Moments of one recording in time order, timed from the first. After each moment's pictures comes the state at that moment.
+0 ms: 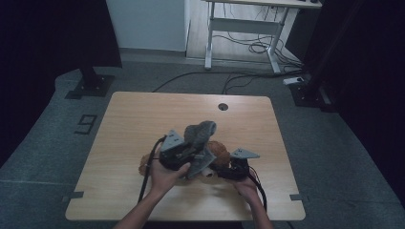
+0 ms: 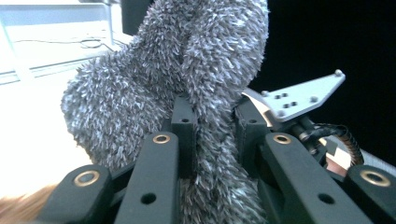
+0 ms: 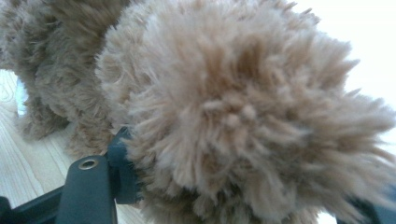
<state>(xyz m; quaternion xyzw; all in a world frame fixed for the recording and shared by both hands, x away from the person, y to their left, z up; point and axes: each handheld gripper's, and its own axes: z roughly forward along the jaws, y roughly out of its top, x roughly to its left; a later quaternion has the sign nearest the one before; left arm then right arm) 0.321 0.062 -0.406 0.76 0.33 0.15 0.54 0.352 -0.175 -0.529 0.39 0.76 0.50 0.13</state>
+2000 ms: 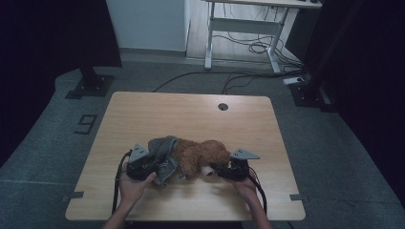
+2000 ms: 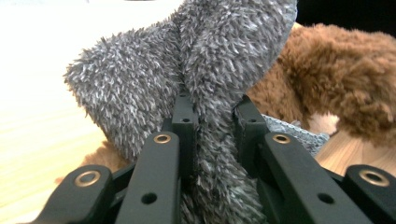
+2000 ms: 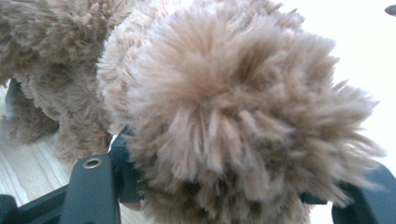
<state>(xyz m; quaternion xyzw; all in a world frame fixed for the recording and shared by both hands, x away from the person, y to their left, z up) 0.313 0.176 -0.480 0.74 0.43 0.18 0.48 0.351 -0.174 -0.533 0.39 0.75 0.51 0.15</state>
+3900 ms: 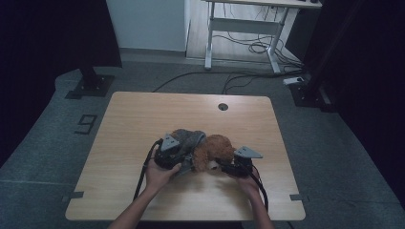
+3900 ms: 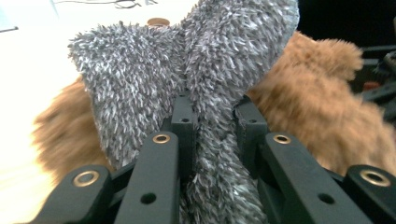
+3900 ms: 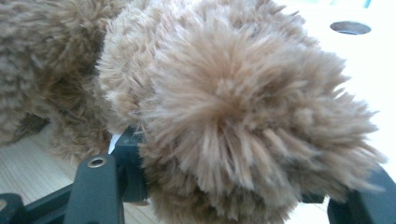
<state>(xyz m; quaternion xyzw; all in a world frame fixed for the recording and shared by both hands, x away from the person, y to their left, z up) 0.349 0.108 -0.470 0.77 0.39 0.18 0.47 0.362 -0.186 -0.536 0.41 0.74 0.50 0.20</state>
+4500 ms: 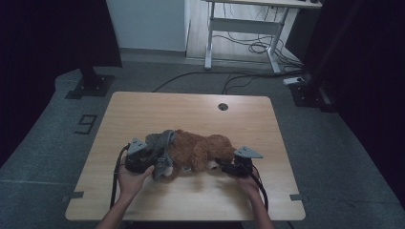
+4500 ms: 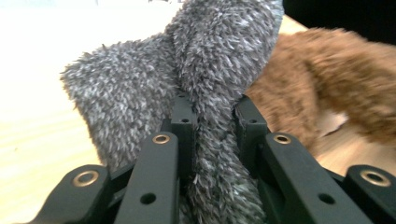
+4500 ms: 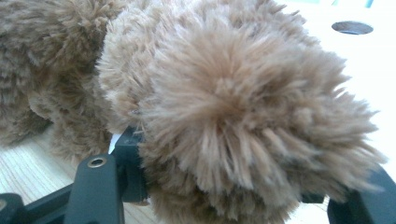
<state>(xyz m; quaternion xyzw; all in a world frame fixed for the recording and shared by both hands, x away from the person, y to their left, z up) 0.331 0.178 -0.468 0.73 0.45 0.18 0.48 0.363 -0.187 -0.537 0.41 0.74 0.50 0.20</state>
